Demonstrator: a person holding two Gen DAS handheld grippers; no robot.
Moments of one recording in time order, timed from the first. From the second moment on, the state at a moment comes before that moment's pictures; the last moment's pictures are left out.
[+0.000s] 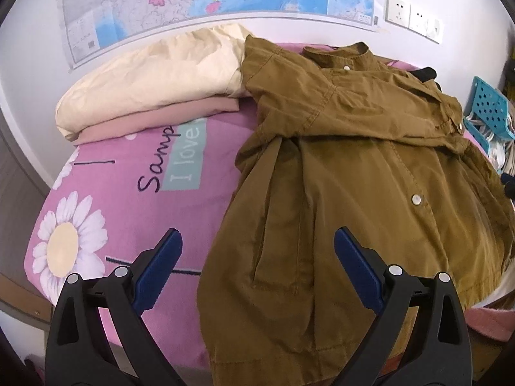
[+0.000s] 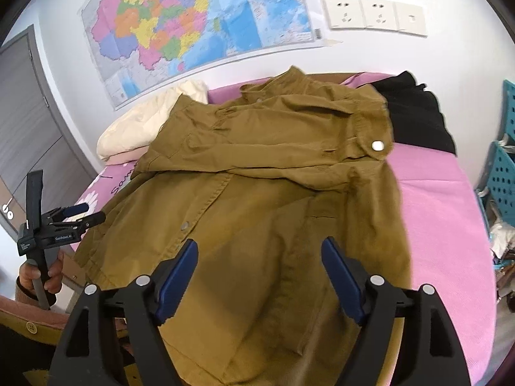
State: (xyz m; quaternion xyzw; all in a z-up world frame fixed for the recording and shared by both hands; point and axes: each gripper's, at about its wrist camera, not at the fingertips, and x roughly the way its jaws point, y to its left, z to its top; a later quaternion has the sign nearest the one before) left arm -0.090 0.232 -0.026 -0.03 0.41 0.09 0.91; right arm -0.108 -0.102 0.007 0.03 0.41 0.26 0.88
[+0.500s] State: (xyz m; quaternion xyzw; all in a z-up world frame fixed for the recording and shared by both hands) left arm -0.113 0.288 -0.062 -0.15 0.46 0.00 0.88; right arm -0.113 -0.198 -0.033 0.14 0.46 0.20 0.86
